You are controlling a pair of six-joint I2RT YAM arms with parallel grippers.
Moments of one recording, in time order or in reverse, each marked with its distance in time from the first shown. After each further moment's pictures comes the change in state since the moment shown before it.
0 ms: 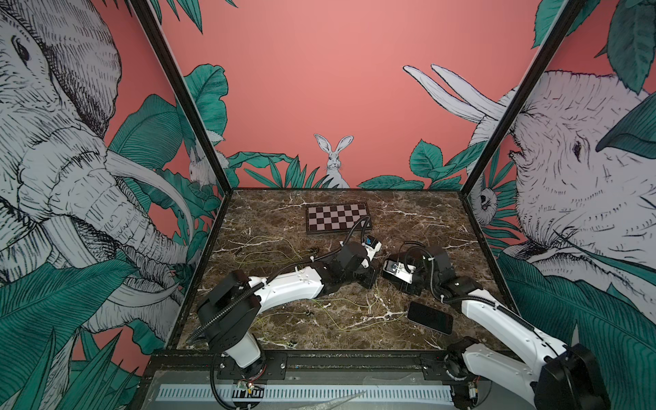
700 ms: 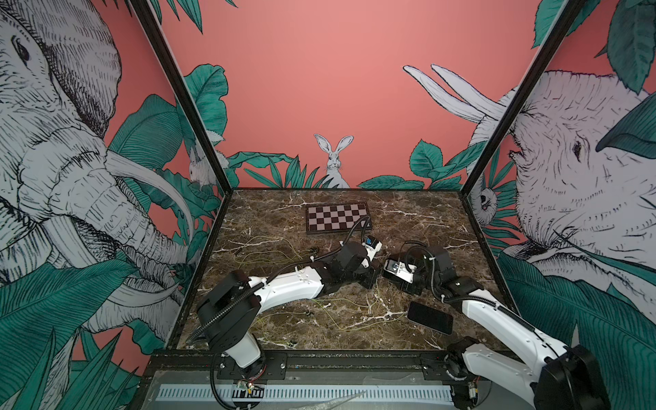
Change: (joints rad) left arm 0.000 0.000 0.001 0.006 0.005 0.001; right arm -0.011 -0.005 0.001 -0.002 -0.005 0.000
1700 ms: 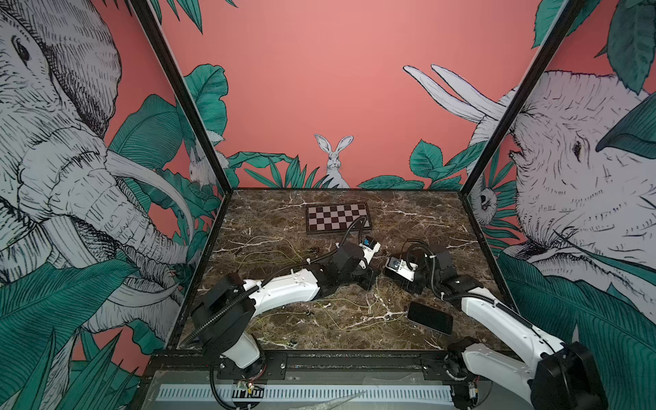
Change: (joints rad) left arm 0.001 -0.040 -0.034 0.035 0.038 -0.014; right arm -0.026 0.024 0.002 0.007 -0.011 0.030
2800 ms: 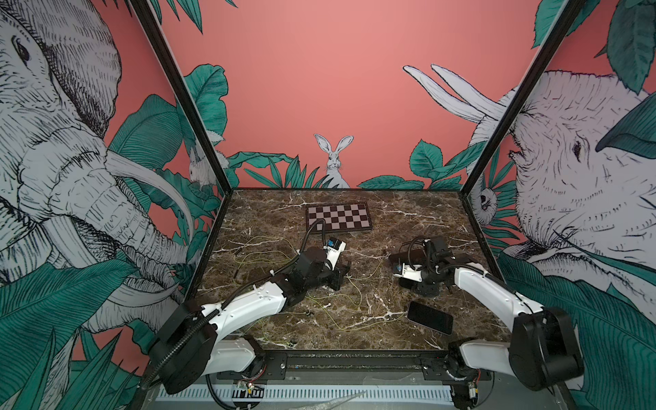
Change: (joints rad) left arm 0.192 -0.281 -0.290 0.043 0.037 0.037; right arm -0.136 0.208 0.174 -0.360 0.105 -0.284
